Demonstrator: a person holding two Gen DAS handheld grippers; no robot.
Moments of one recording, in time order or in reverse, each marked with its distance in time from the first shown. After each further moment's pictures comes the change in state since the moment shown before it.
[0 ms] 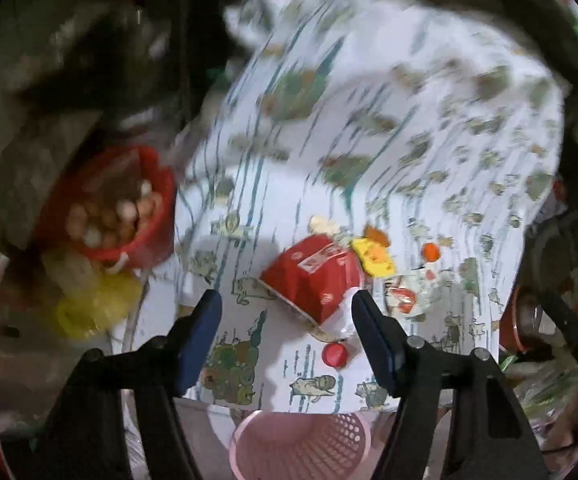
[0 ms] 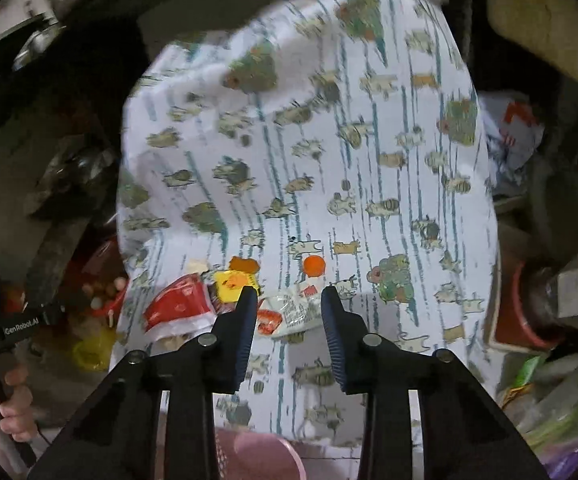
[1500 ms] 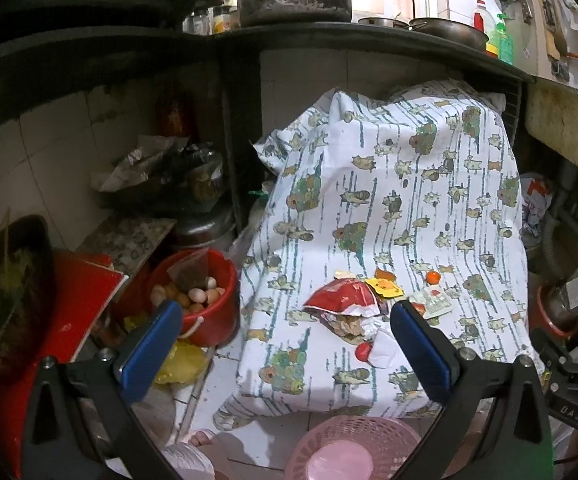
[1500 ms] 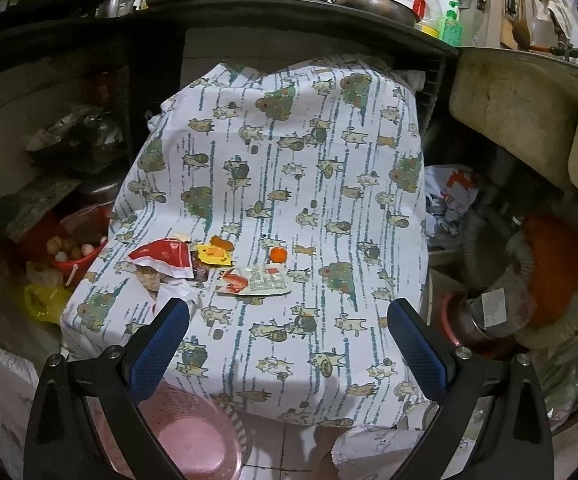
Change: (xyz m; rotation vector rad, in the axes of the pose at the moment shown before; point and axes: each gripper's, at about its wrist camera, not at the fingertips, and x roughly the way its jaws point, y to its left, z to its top) left arm -0.139 -0.024 -0.147 0.153 -0.528 0.157; right arm -0.099 0.035 -0.121 -0.257 -0.251 -0.197
